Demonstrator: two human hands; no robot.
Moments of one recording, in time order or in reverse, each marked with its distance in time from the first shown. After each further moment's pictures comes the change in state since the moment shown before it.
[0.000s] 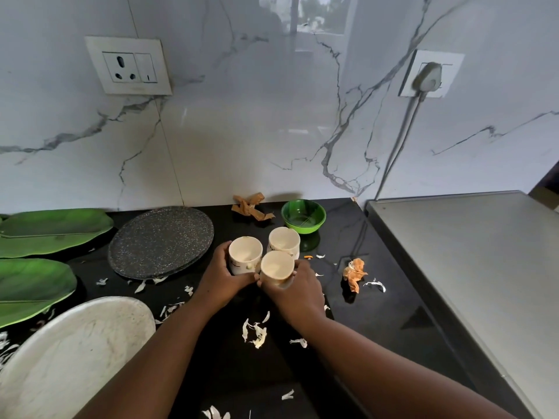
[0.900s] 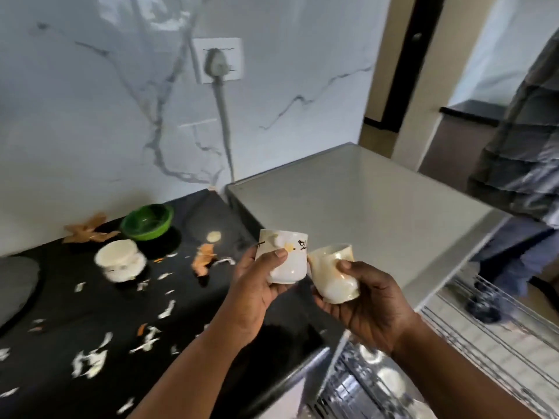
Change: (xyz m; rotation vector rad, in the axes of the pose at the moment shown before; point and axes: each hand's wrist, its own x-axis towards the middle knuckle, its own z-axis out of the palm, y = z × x) left_hand -0.154 0.194 0.221 -0.882 -0.611 -0.138; right_hand -0.118 0.169 -0.282 1.498 -0.195 0.214
